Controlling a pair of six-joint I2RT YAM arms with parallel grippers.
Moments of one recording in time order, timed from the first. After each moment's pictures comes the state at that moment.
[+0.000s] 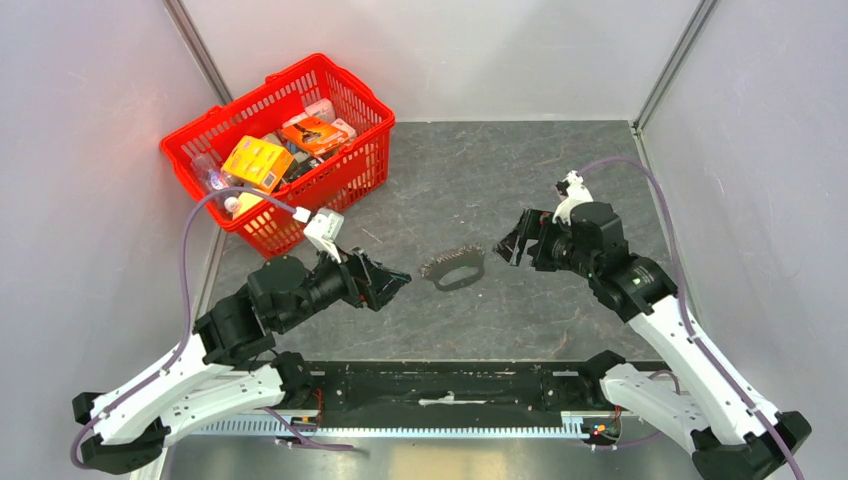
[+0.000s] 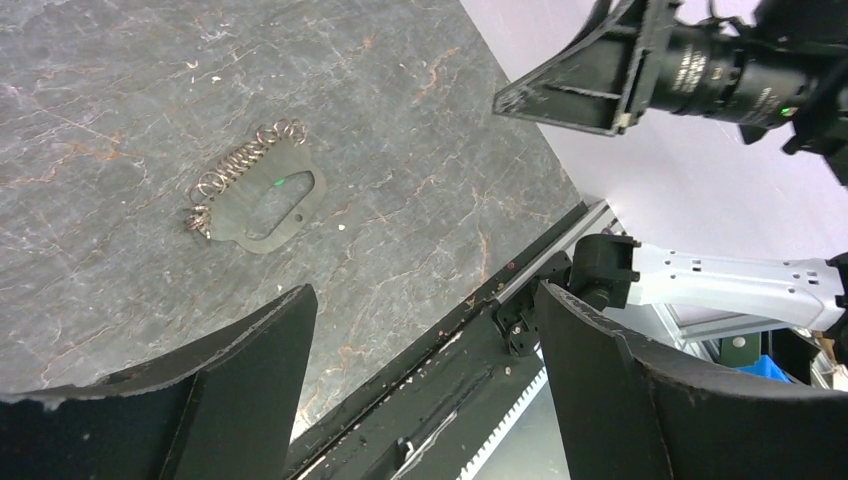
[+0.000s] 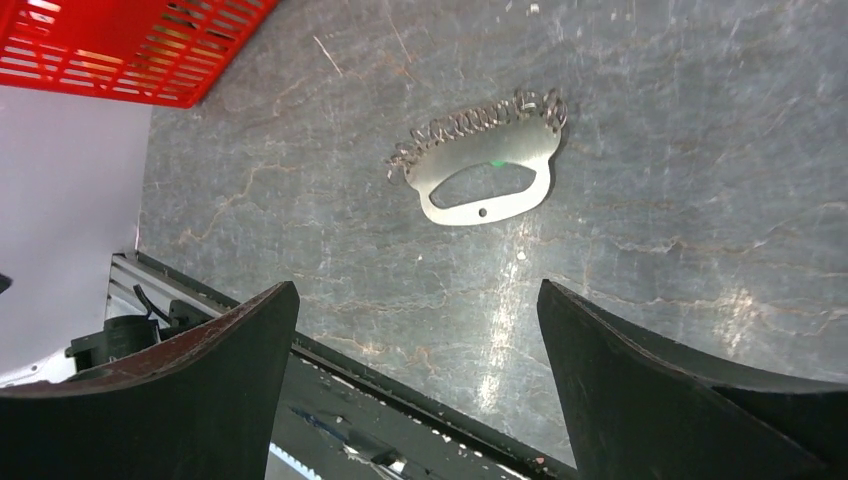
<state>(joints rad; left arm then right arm) -1.00 0.62 0.88 -0.47 -0.15 -0.64 0.49 0.86 0.89 -0.58 -0.12 0.61</state>
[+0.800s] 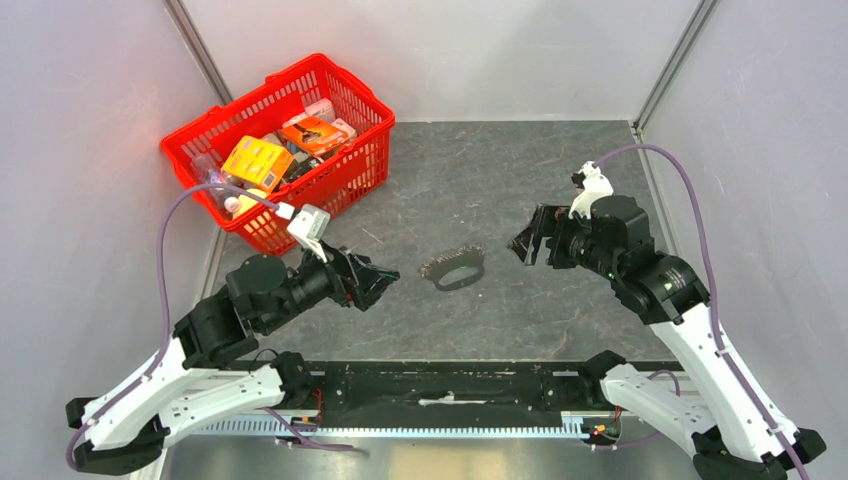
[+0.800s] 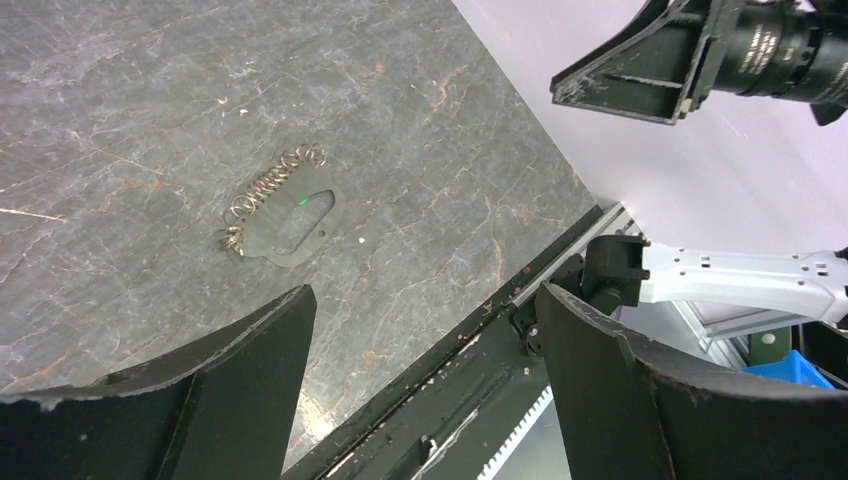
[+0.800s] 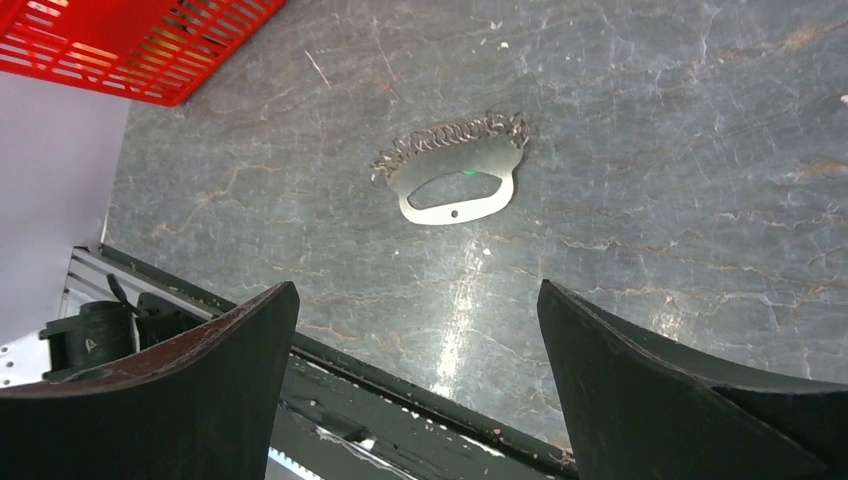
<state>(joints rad) -1.00 0.60 0.98 -0.57 -0.17 -0.57 0.49 0.84 1.11 -0.81 -0.06 0.49</state>
